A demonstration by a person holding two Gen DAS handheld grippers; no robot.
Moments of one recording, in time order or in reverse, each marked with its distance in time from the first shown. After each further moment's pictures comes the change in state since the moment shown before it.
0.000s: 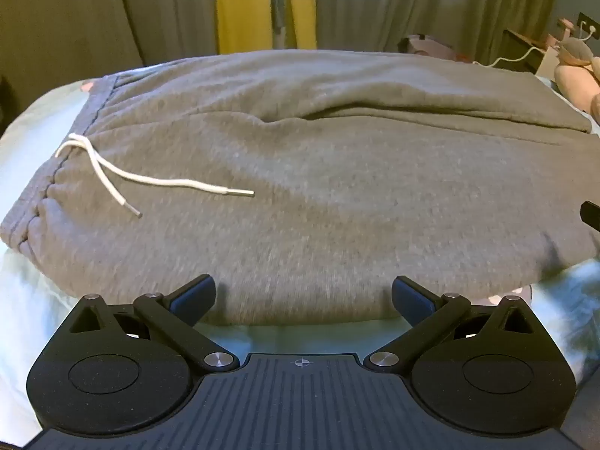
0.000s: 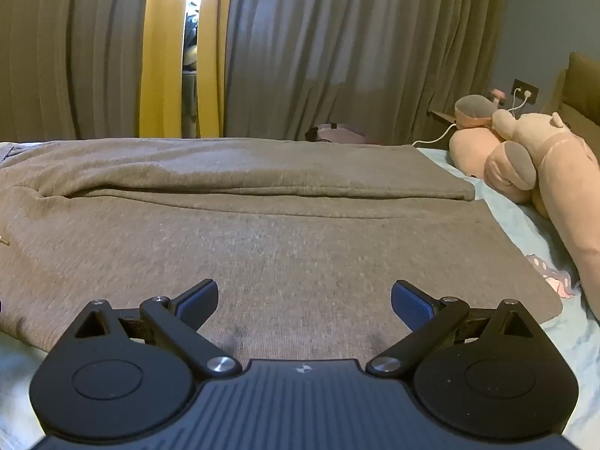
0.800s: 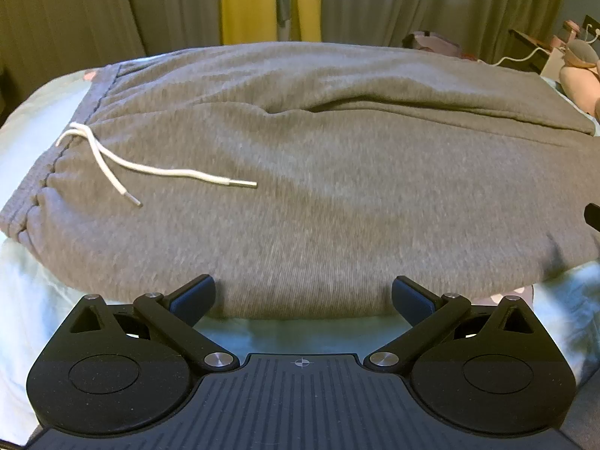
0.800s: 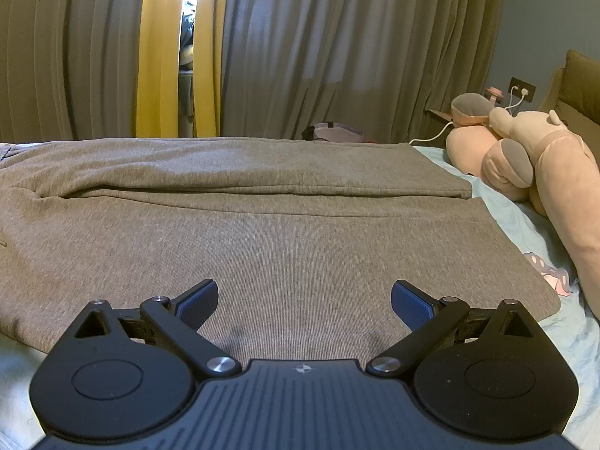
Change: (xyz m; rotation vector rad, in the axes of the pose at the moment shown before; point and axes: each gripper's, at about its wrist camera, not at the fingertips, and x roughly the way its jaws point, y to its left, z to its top) left arm 0.004 0.001 -0.003 -0.020 0.020 0.009; right arm -0.001 0.000 -0.002 0.006 -0.005 -0.009
